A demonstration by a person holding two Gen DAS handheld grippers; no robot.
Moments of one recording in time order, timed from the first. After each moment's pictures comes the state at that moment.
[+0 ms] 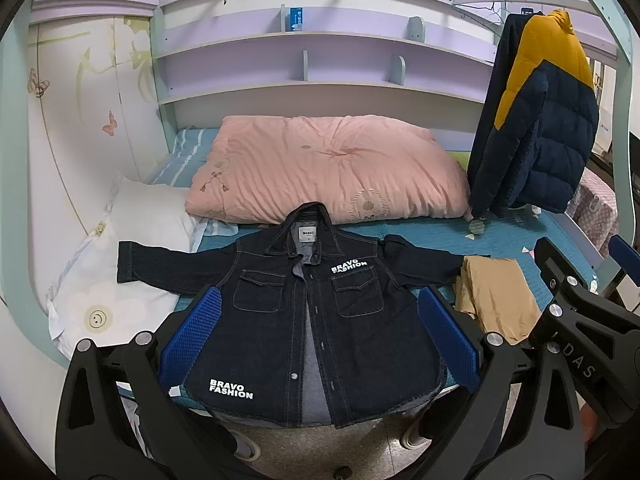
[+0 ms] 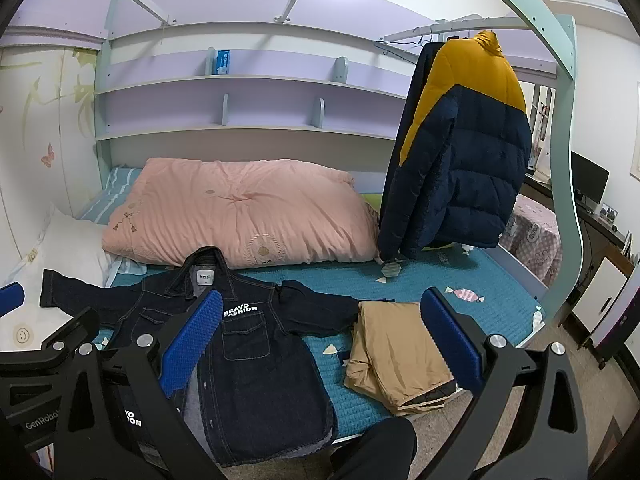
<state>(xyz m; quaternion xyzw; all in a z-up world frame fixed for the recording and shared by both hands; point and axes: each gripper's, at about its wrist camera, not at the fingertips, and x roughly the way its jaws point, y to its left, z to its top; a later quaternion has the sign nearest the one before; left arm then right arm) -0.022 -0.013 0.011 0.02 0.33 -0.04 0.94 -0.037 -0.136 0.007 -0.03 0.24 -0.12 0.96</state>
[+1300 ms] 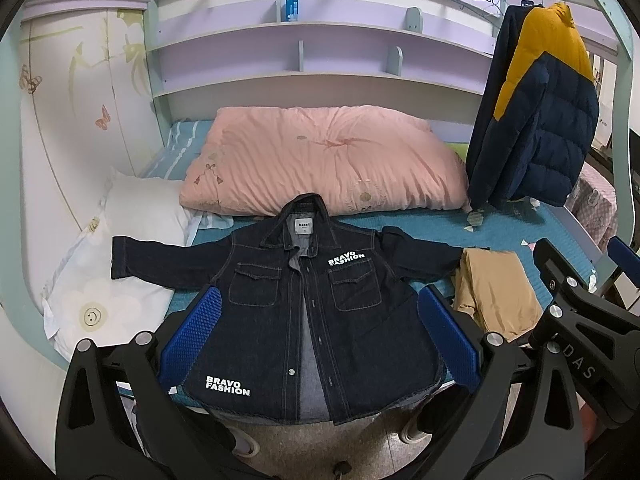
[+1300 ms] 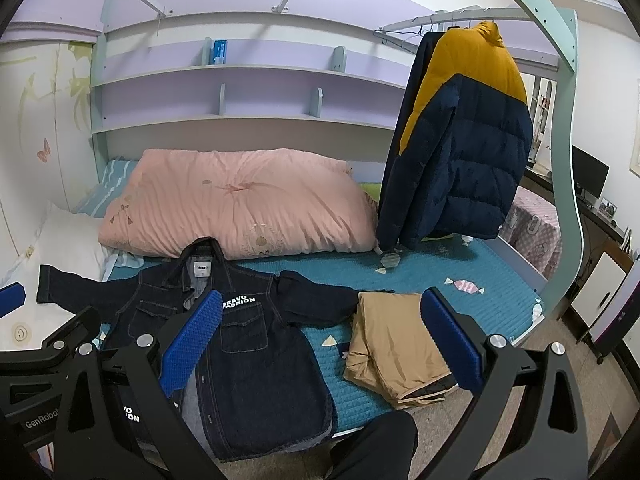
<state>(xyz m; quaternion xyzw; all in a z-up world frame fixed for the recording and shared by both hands) -0.006 -0.014 0.004 0.02 0.35 -0.05 0.94 -0.024 -0.142 0.000 -0.03 0.26 -0.12 0.96</state>
